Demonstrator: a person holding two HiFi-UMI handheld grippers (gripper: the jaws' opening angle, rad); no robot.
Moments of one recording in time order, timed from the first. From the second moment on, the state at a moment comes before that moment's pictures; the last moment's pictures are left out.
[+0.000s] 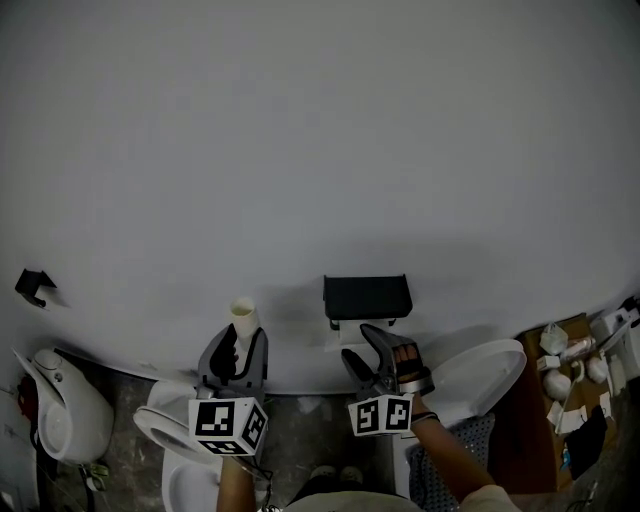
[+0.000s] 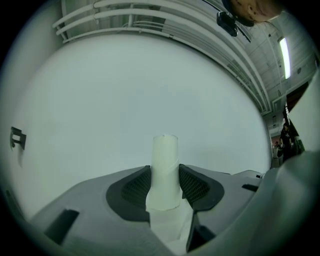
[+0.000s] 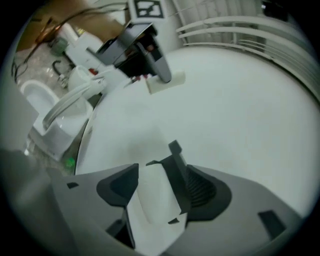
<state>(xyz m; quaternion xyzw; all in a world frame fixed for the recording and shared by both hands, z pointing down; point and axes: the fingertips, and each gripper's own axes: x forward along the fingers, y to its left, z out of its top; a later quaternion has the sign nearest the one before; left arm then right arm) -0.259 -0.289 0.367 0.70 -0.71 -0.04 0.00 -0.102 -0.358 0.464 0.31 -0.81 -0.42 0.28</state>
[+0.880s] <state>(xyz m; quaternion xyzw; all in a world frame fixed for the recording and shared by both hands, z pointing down) -0.200 -0.323 0.338 0.73 -0.68 -0.08 -0.01 0.041 -0.387 0.356 0.54 -0.84 -0.05 -0.06</state>
